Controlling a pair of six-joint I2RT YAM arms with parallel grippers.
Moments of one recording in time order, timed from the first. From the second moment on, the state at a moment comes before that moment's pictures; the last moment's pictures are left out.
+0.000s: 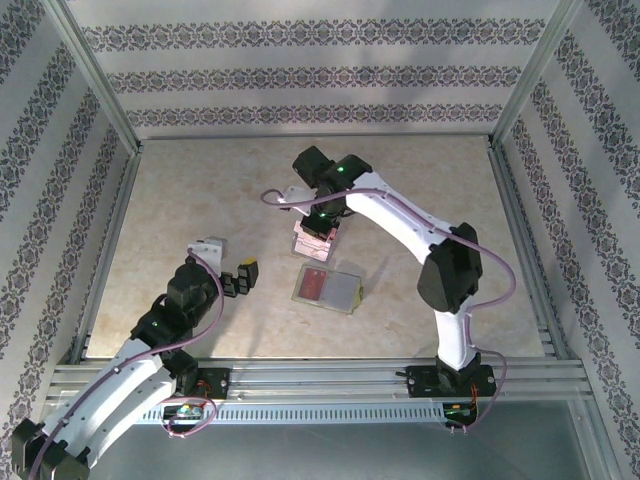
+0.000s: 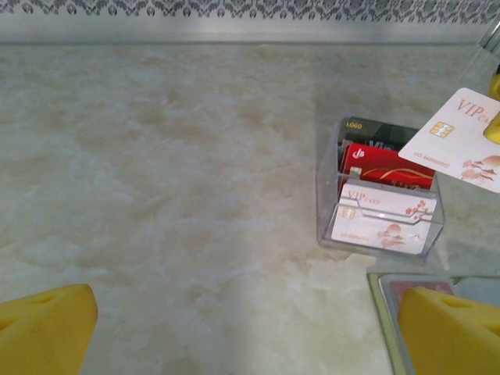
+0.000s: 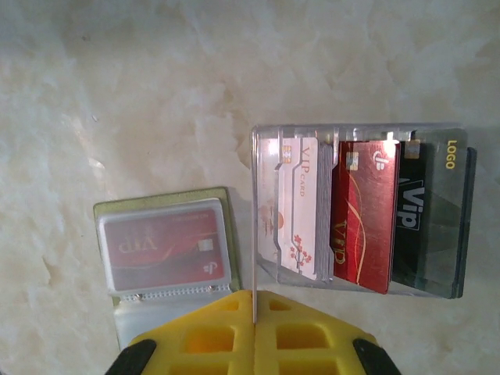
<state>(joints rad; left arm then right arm) -0.50 0.55 0.34 -0.18 -0.21 -0.23 0.71 2.02 1.95 -1.23 -0.15 -0.40</state>
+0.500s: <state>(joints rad) -0.50 0.55 0.34 -0.20 -0.21 -0.21 0.70 2.24 2.17 -1.38 -0.10 -0.44</state>
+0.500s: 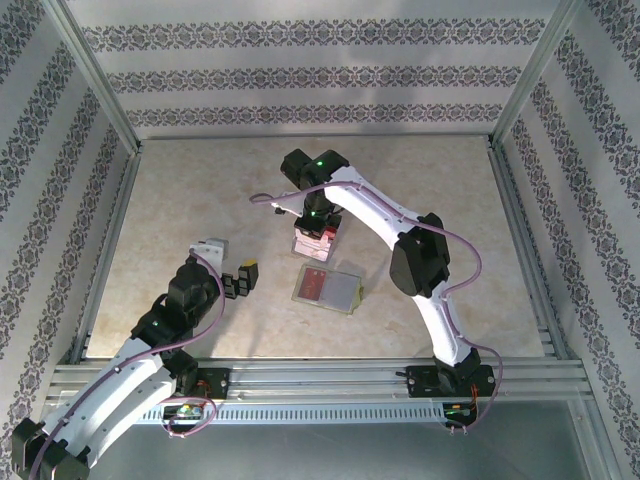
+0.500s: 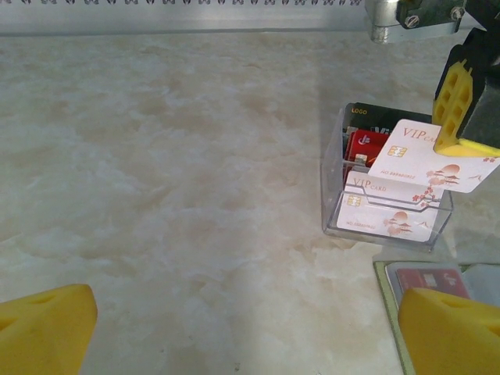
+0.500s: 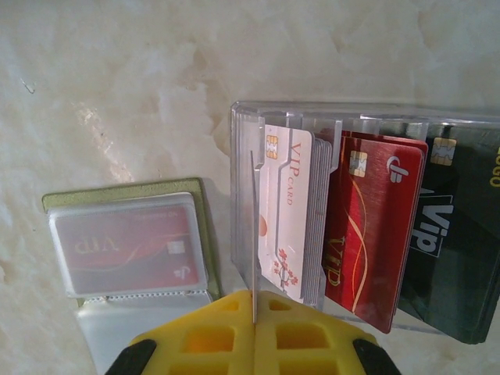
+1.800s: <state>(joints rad) -0.50 0.59 0.34 -0.20 -0.18 -0.21 0.68 2.32 2.17 -1.32 -0.09 -0.50</state>
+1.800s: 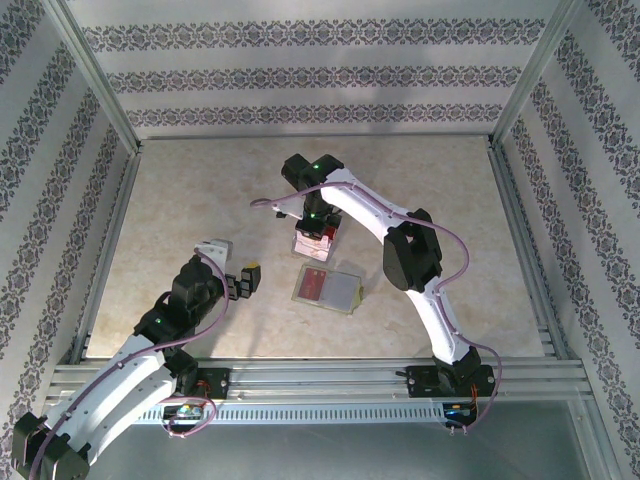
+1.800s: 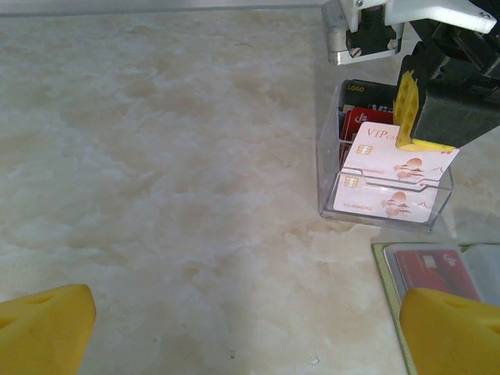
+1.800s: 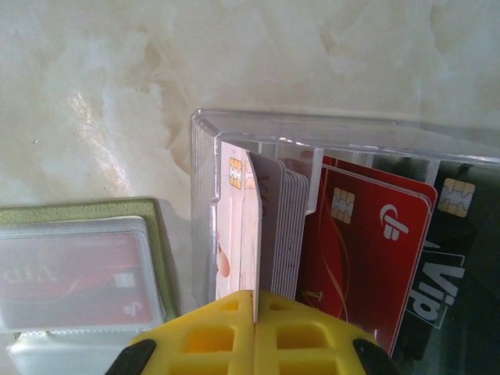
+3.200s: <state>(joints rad) -0.50 1.11 0.58 -0.25 0.20 -0.56 0.40 1.16 0.85 -0.70 -0.25 0.38</state>
